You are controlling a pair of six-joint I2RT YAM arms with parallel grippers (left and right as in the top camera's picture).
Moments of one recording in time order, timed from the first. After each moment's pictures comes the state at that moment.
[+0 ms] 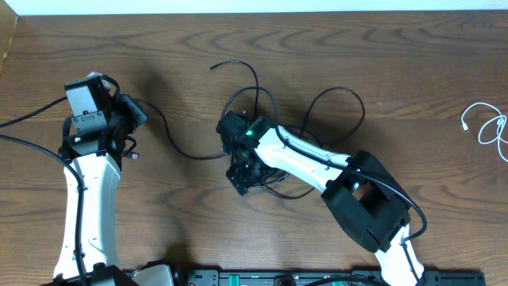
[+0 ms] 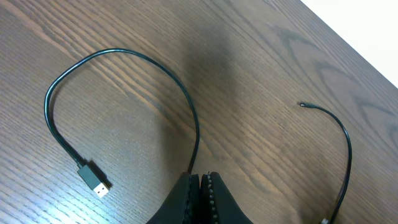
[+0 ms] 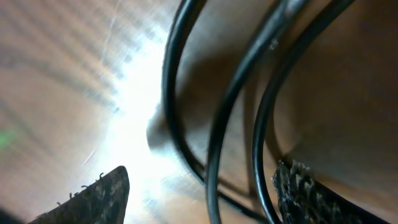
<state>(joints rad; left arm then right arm) 0.25 1.36 1.04 -0.52 0.07 -0.43 0.86 2.14 1.55 -0.93 -0.24 0.24</state>
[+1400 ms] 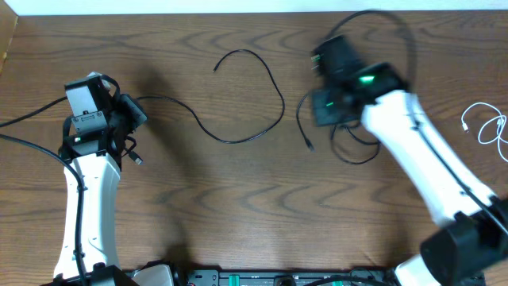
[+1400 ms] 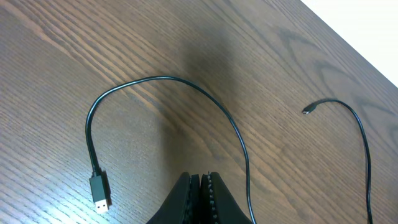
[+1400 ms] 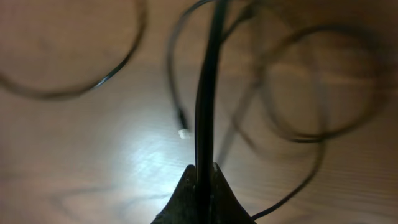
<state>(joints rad) 0.25 1.36 1.04 -0.52 0.07 -0.43 0.43 1.72 1.60 -1.11 0.07 0.30</state>
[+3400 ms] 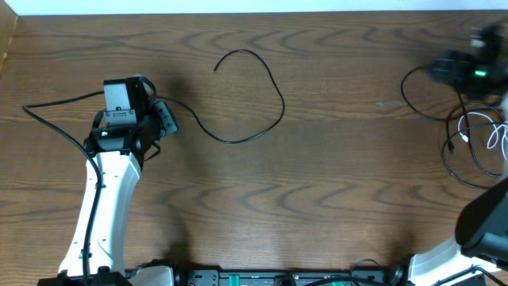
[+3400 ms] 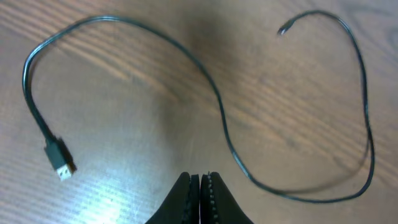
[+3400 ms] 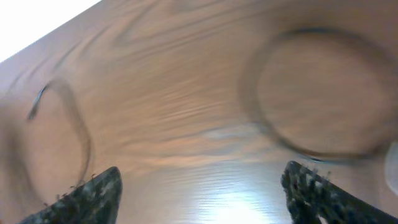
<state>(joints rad) 0.08 1.36 1.04 -0.64 0.07 -0.35 -0.30 1.79 1.61 -0.88 -0.48 0.03</state>
